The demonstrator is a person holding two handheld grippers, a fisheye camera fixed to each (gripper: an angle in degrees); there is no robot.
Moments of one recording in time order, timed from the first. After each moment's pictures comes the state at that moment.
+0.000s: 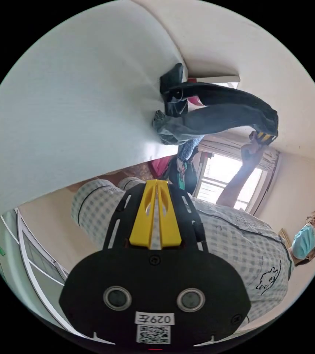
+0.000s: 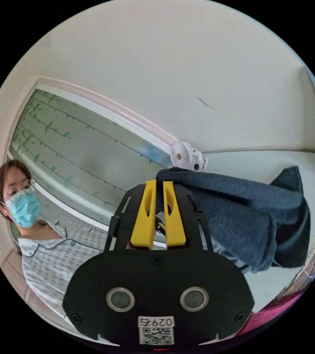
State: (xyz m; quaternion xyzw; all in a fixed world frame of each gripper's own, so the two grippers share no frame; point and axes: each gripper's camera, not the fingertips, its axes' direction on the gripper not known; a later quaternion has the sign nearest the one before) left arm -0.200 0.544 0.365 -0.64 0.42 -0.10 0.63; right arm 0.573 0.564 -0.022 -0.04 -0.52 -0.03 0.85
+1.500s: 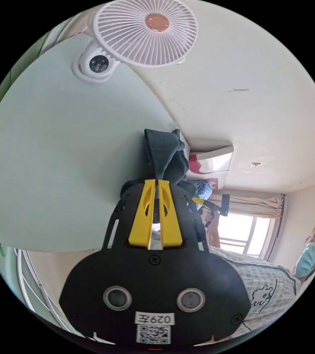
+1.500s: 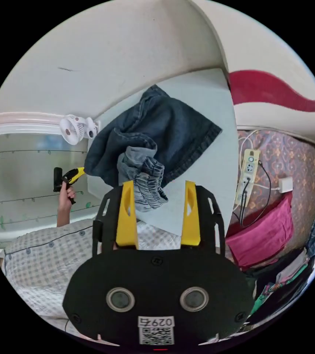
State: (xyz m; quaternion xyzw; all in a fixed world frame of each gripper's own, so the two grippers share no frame) left arm -0.172 0.330 0.398 -0.49 0.35 -0.19 0.78; right arm 0.396 0.452 0.246 -0.22 -0.27 0.08 0.94
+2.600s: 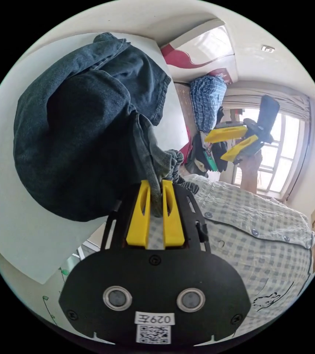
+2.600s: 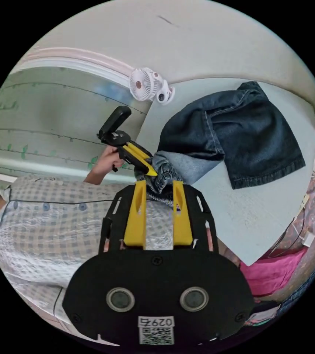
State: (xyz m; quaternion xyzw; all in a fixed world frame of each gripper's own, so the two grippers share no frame) left arm 0.119 0.342 0.354 -0.66 0.40 0.20 0.60; right arm 0.284 0.483 0.206 -0.19 -0.39 -0.12 0.89
